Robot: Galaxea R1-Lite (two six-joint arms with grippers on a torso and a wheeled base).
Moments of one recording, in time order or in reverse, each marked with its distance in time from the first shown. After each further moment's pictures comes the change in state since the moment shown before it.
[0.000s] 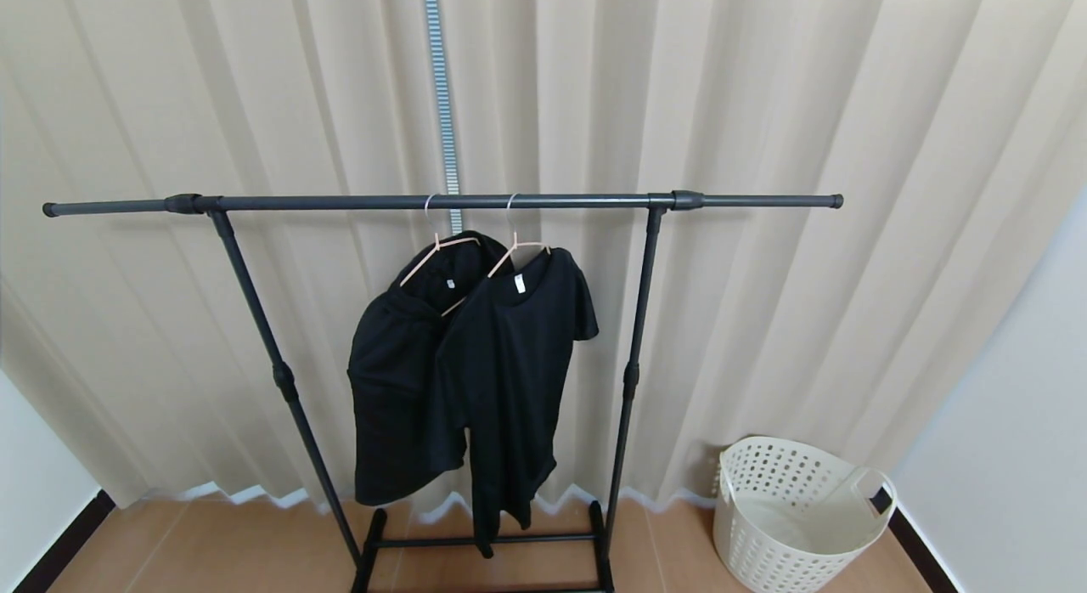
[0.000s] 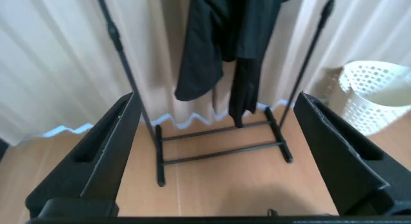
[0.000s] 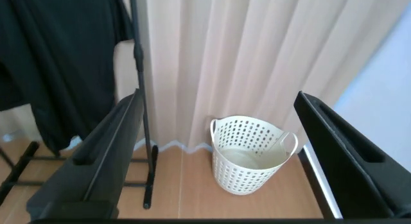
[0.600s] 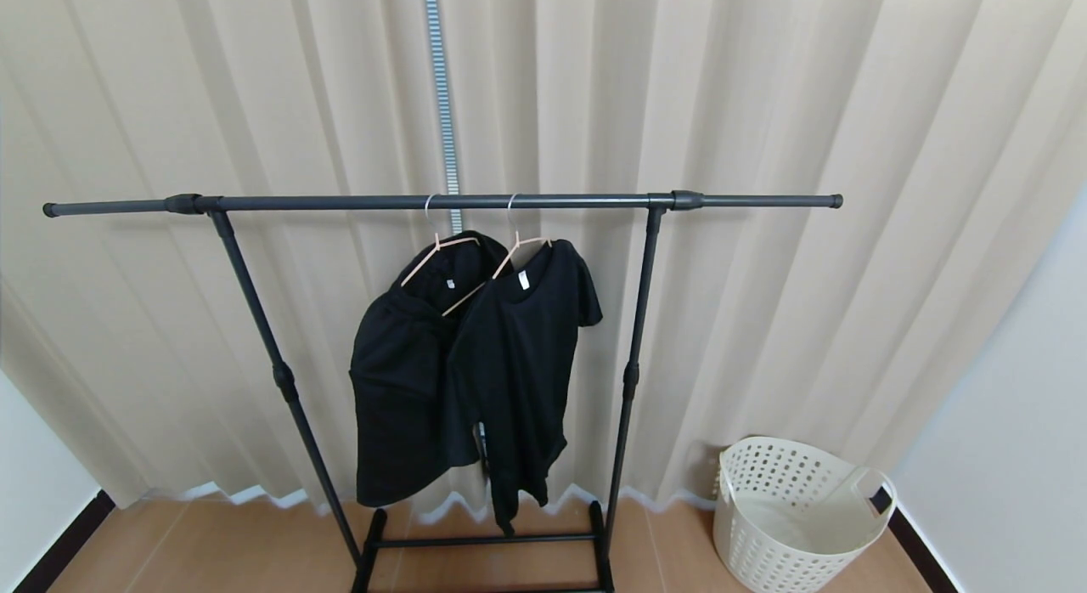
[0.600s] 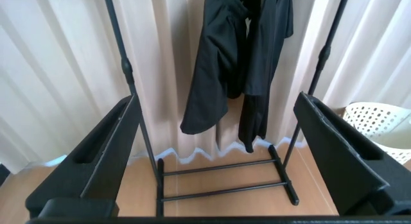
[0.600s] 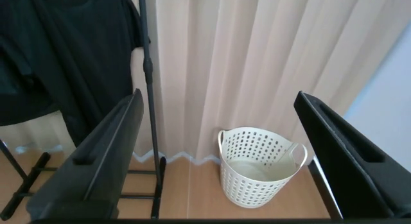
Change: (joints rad) left arm 0.079 -0.113 0.014 -0.038 -0.076 -0.027; right arm -0.018 -0.042 -0.002 0.004 0.063 0.016
